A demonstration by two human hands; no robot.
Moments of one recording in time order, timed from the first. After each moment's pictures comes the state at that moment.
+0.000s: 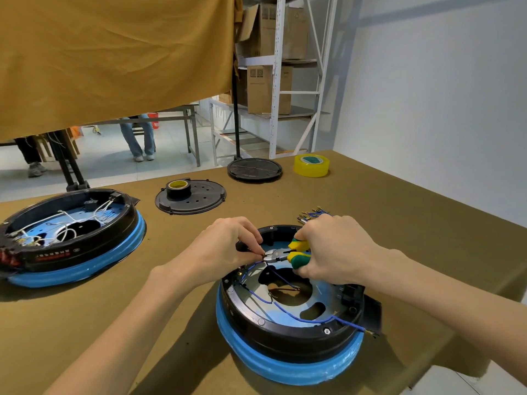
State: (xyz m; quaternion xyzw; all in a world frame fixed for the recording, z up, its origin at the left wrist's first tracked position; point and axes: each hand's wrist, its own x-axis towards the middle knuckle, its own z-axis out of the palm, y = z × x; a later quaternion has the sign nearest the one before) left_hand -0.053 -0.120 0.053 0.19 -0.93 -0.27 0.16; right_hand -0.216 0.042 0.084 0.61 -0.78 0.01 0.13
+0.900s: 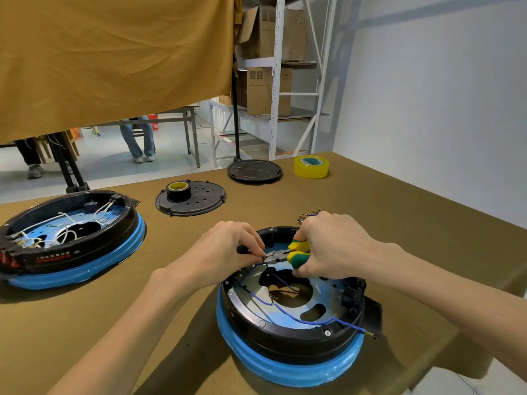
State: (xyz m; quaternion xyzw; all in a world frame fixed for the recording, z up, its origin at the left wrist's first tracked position) left_hand -0.054 -0.117 0.052 0.18 -0.93 -0.27 0.16; right_hand -0.224 0.033 0.087 0.60 -0.79 0.01 0.10
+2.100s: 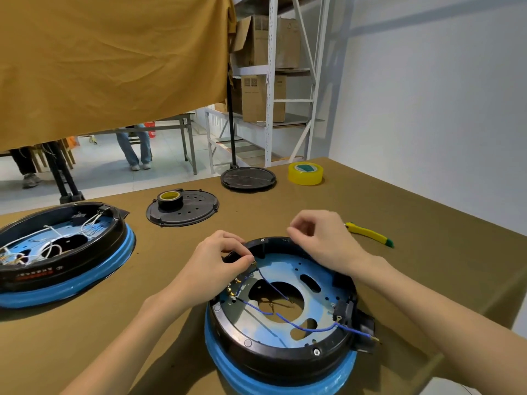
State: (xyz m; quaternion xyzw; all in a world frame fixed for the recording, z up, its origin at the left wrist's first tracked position) left_hand -0.061 -0.122 0.029 0.25 -0.87 -0.35 0.25; right_hand -0.274 0.015 0.054 0.56 -0.75 0.36 0.02
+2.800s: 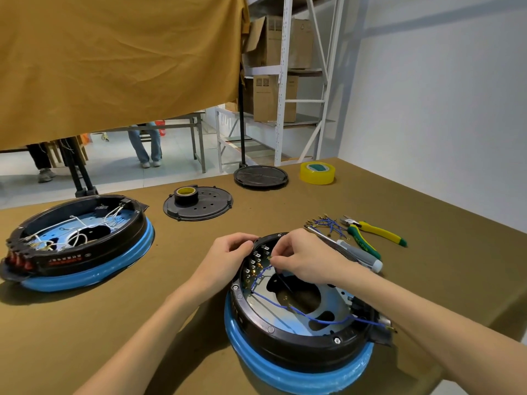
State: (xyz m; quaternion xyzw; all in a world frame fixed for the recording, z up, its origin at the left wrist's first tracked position) left_hand -0.057 -0.130 0.014 0.25 -0.77 -0.52 0.27; right_hand -0.205 -0.003 0.057 0.56 -0.76 0.27 -0.20
